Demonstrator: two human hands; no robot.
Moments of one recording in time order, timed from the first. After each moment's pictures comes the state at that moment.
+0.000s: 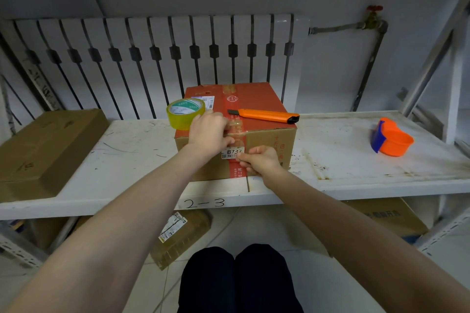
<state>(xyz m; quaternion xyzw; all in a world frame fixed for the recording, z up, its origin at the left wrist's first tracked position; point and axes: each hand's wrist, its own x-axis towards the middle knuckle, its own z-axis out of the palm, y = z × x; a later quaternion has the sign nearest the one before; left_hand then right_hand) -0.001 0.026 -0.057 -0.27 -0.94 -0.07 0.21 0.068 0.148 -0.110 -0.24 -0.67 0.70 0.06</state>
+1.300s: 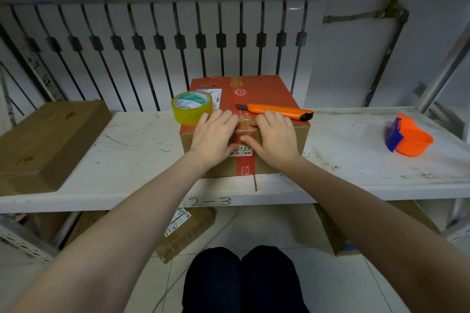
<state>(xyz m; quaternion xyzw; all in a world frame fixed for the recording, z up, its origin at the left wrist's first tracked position) 0.001 0.010 -0.079 -0.35 -0.90 -0.03 0.25 0.035 0.178 -0.108 0.04 -0.93 0.05 0.37</state>
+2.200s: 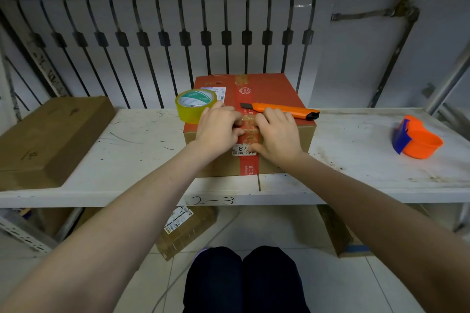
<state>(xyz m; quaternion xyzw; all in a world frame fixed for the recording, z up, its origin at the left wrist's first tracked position) -0.005 0.017 -0.058 -0.30 -0.93 -0.13 0.20 0.034 0.176 -0.098 0.07 -0.95 -0.03 0.32</state>
